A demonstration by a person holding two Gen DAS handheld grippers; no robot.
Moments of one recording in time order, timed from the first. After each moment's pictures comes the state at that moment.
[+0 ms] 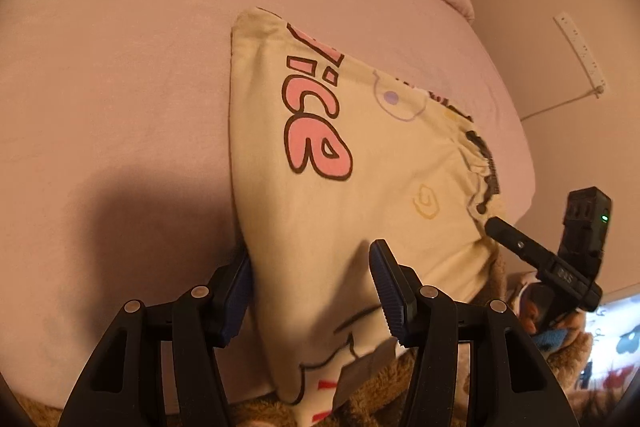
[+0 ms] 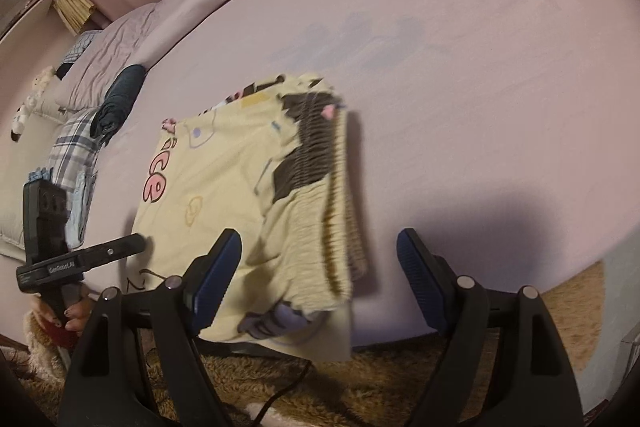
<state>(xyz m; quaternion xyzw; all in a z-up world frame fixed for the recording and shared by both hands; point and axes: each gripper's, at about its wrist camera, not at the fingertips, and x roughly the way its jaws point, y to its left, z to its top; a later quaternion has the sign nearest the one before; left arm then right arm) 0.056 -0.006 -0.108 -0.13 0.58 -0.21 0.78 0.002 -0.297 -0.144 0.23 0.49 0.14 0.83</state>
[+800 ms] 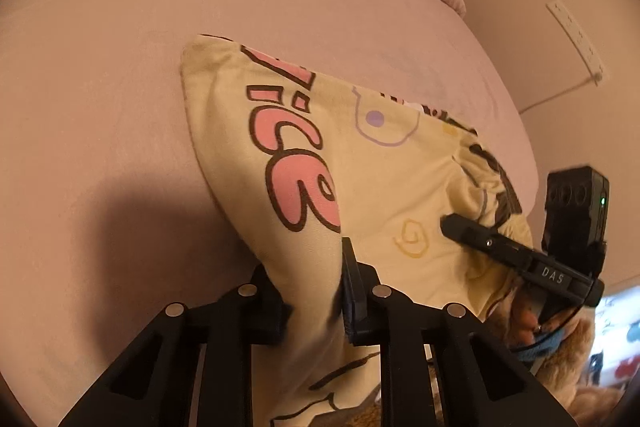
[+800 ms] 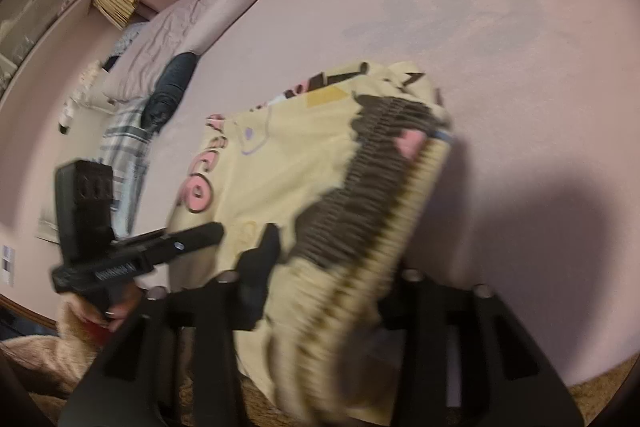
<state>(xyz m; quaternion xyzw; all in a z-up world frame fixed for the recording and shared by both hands) 0.073 -0.030 -0.107 -0.11 0.57 -0.22 0.78 0.036 -0.263 -0.159 0.28 0.49 0.25 0.79</state>
